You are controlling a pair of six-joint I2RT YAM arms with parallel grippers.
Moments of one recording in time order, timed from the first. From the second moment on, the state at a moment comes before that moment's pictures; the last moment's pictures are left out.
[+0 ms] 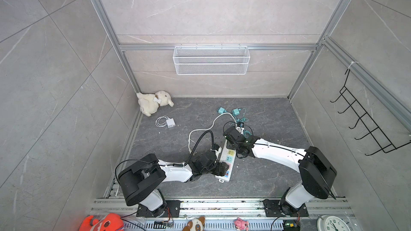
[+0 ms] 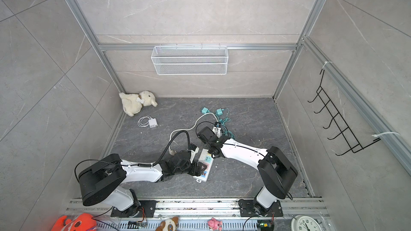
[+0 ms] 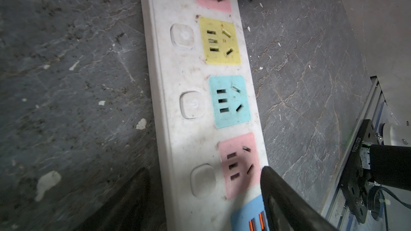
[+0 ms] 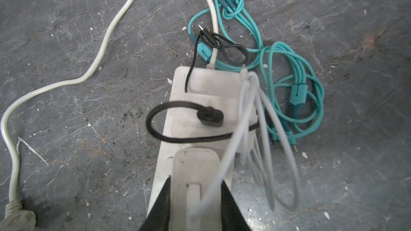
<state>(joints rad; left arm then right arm) -1.01 1.54 0.54 0.28 0.09 -0.64 0.81 1.63 1.05 -0.47 0.45 0.88</state>
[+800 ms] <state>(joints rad) -1.01 1.43 0.53 0.23 0.07 -0.64 0.85 1.74 1.13 -0.57 0.54 1.03</state>
